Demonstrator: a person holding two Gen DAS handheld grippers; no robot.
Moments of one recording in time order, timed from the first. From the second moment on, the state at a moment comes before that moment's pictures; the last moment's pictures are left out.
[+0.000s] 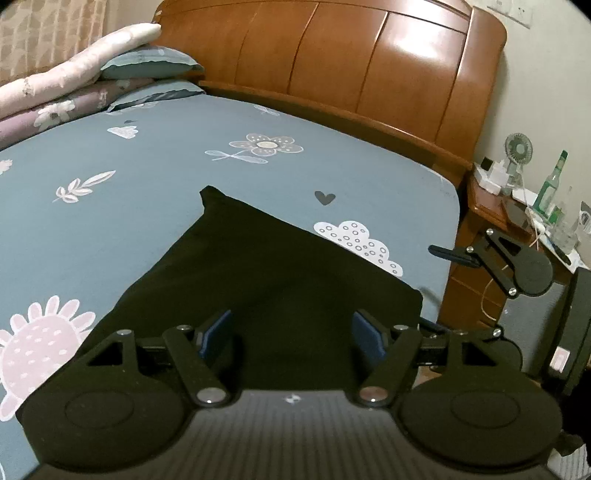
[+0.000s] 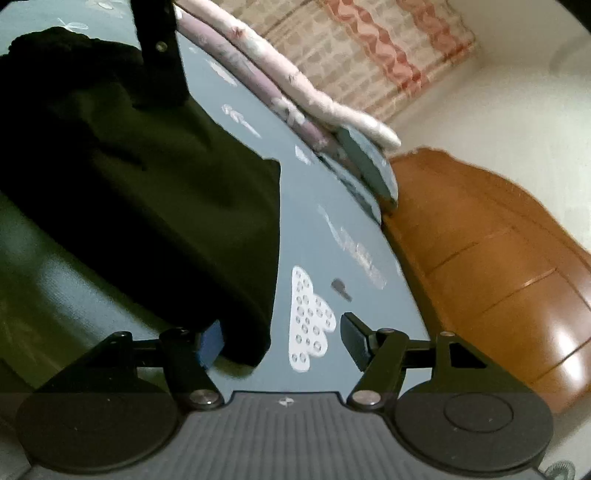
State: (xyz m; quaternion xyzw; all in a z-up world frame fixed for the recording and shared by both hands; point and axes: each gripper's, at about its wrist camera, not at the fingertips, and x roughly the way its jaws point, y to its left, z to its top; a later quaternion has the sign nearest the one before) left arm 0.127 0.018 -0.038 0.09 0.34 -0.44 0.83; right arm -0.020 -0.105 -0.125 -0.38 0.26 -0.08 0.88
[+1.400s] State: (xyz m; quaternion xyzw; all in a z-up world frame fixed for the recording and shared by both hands) left arm 0.195 0.024 -0.047 0.02 0.44 -0.30 0.85; right arm 0.147 -0.206 -0.043 -0.05 0.36 0.20 0.91
